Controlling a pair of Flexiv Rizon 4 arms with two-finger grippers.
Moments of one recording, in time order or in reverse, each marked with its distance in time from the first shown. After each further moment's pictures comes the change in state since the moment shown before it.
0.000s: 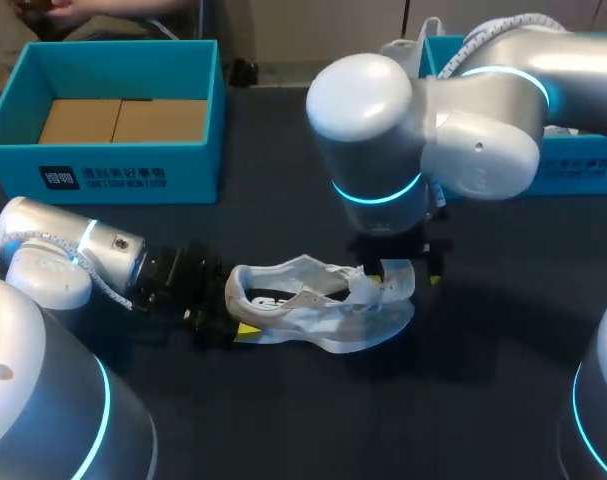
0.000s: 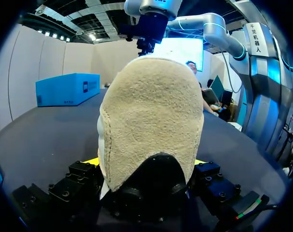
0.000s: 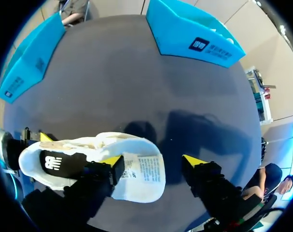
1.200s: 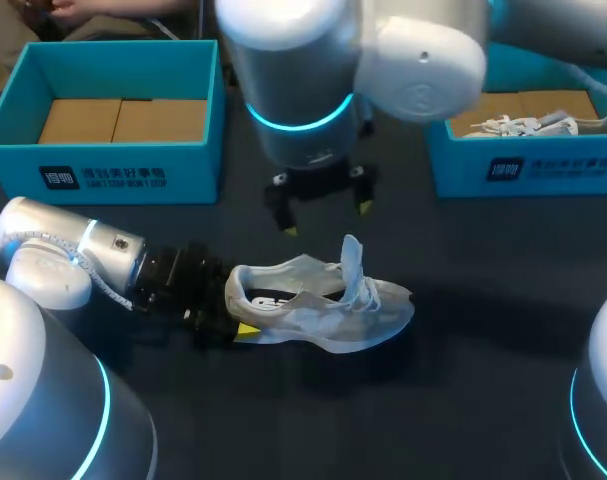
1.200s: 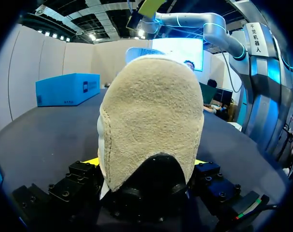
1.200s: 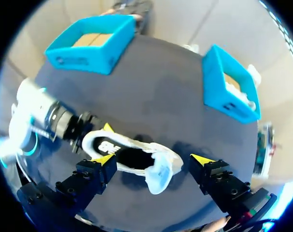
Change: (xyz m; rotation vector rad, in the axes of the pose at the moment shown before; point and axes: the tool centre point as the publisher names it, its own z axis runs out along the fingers) left arm 0.000 0.000 0.000 0.000 0.000 0.000; right arm 0.091 0.021 -0.130 -0.125 0.124 -0.469
